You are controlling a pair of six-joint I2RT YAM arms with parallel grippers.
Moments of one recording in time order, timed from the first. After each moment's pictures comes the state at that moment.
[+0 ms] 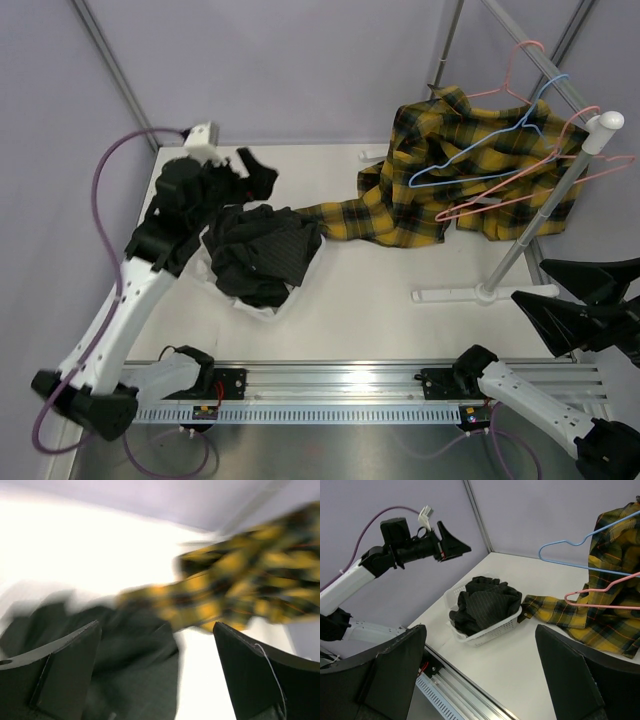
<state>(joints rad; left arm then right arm) -0.39 0.97 1.17 -0.49 -0.11 -0.50 0.66 0.61 1.89 -1.16 -0.04 0.34</state>
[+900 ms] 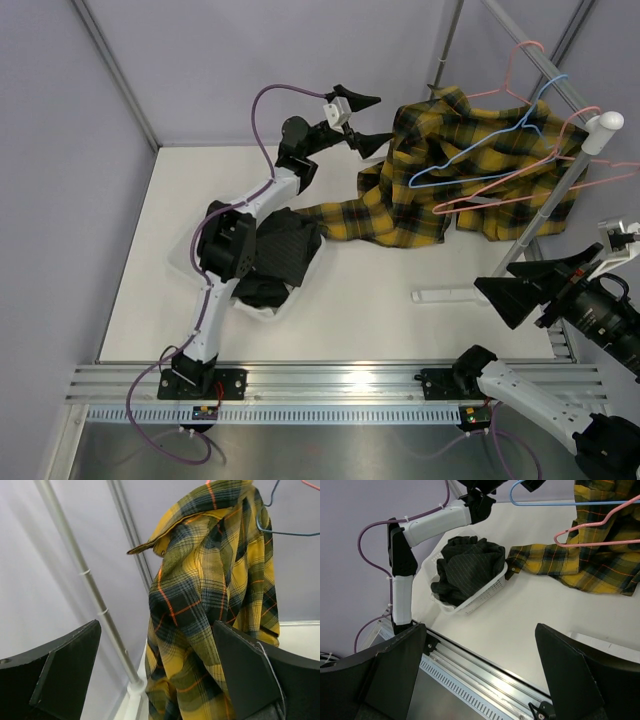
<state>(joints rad) -0.50 2.34 2.03 0.86 0.78 -0.11 0.66 0.66 1.79 -1.27 0.04 0.46</state>
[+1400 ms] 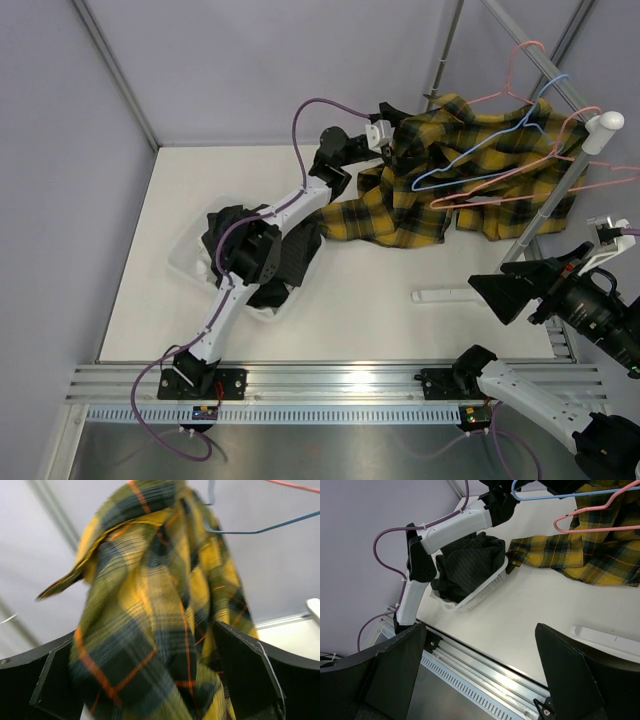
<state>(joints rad) -0.63 2.54 2.31 0.80 0.85 -0.01 0.66 0.68 1.77 -1.27 0.05 0.49</state>
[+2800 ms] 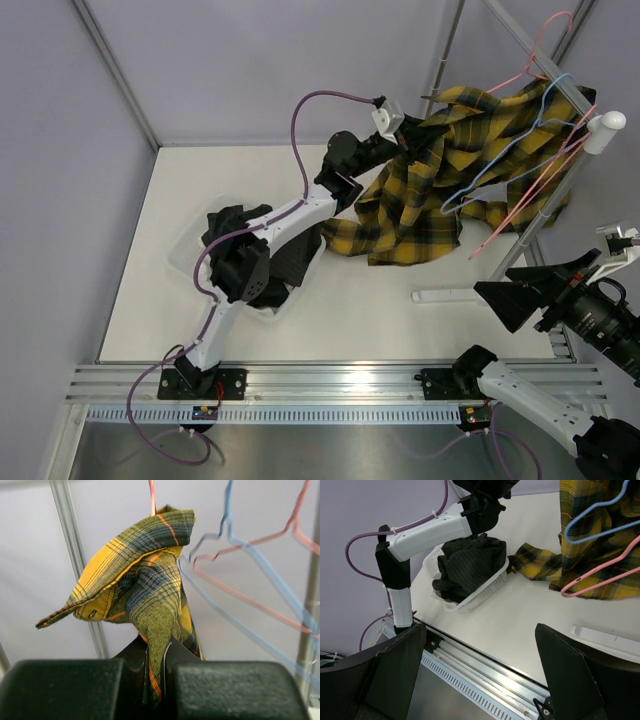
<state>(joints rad) -0.78 2.29 2.08 0.78 0.50 -0.19 0.66 0.64 1.76 -1.27 0.04 0.49</state>
